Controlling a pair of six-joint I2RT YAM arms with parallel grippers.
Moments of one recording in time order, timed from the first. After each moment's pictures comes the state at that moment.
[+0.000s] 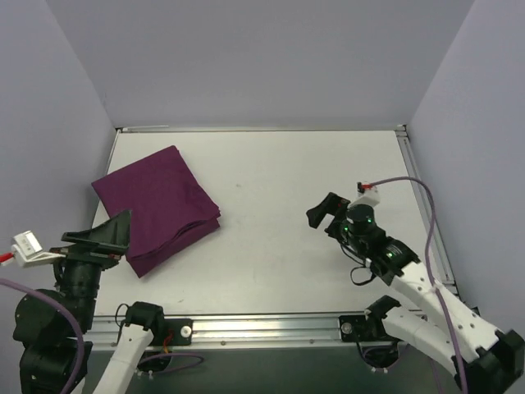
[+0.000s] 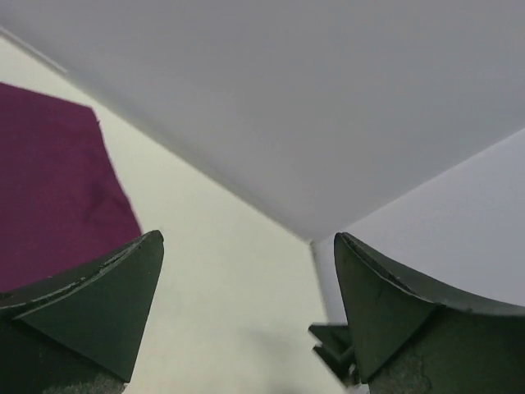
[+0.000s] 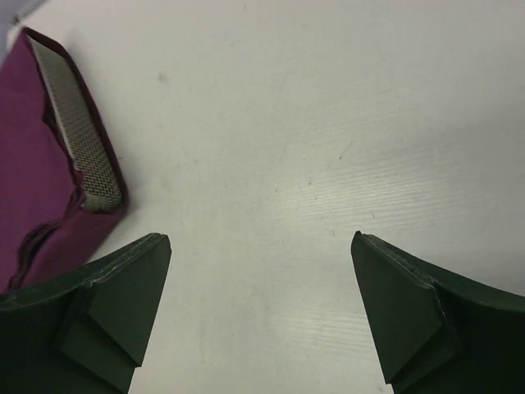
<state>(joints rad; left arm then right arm) -0.23 0.27 1.10 -0.67 -0.25 -0.89 0.57 0.76 0.60 -0.31 0.25 0.79</state>
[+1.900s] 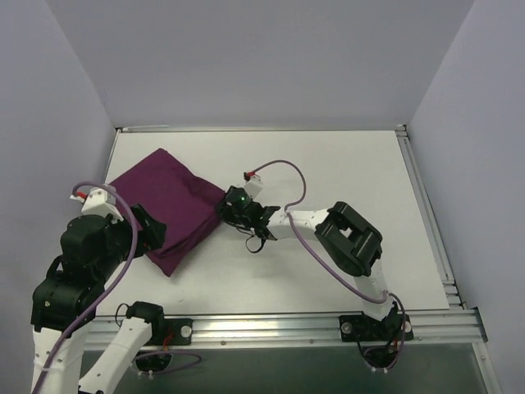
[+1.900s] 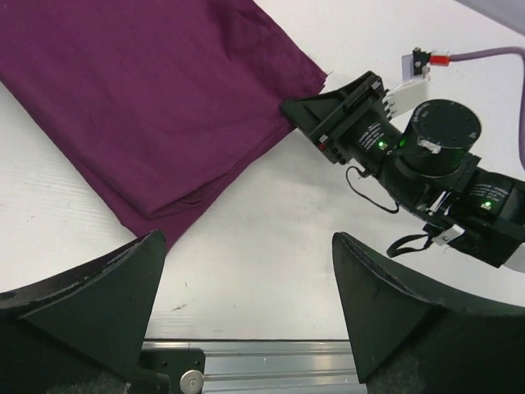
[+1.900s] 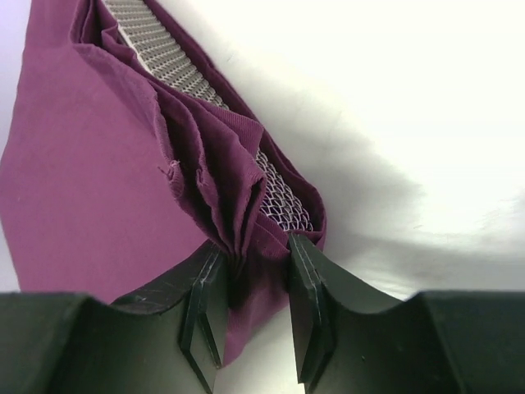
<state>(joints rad) -0.24 0.59 1.21 -1.11 -0.10 -0.51 0.94 2.07 1.28 0.23 0.33 1.10</state>
